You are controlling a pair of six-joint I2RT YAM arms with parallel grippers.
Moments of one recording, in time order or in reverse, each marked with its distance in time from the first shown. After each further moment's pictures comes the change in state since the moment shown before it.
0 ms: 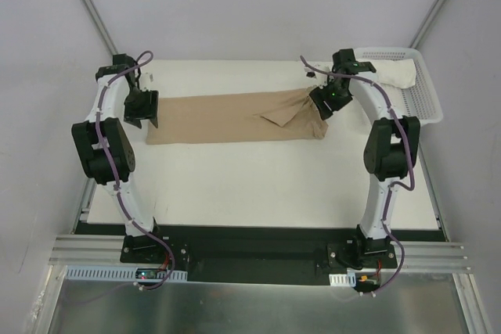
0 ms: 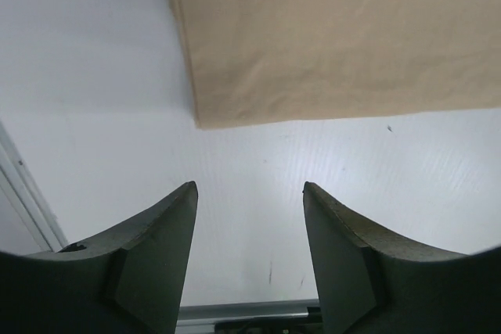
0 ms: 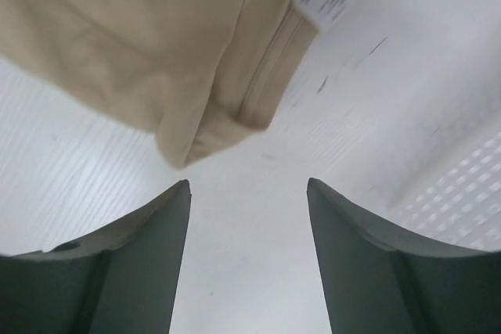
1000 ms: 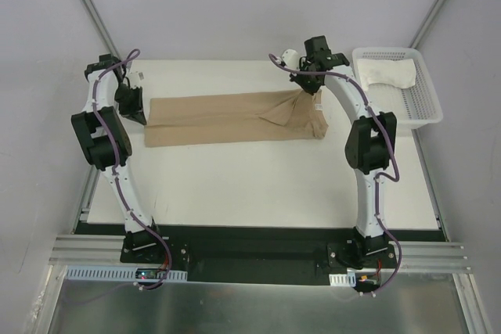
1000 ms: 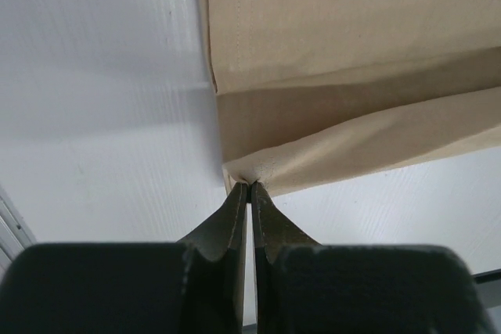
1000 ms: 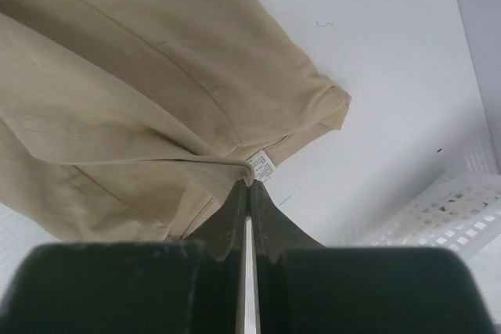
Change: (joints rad) left arm 0.103 0.221 0.224 -0.082 0.171 0.051; right arm 0.125 0.124 0.241 0.091 0.049 -0.204
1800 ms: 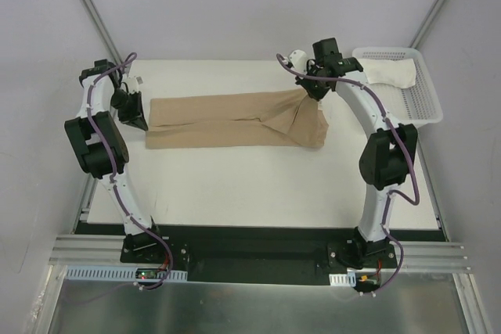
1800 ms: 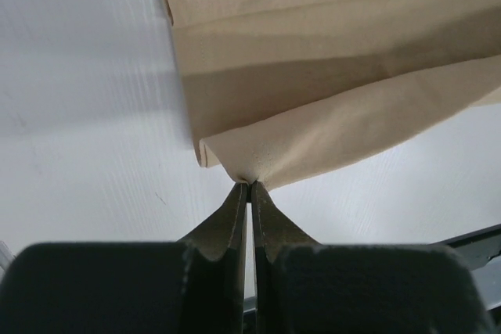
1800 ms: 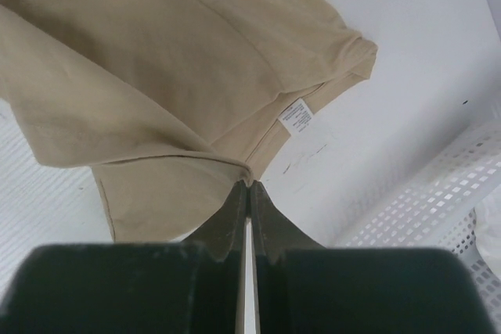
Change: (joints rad) left arm 0.024 -0.142 -0.172 0.002 0.087 -0.001; right arm 0.010 -0.271 -0.266 0.002 -0.026 0.100
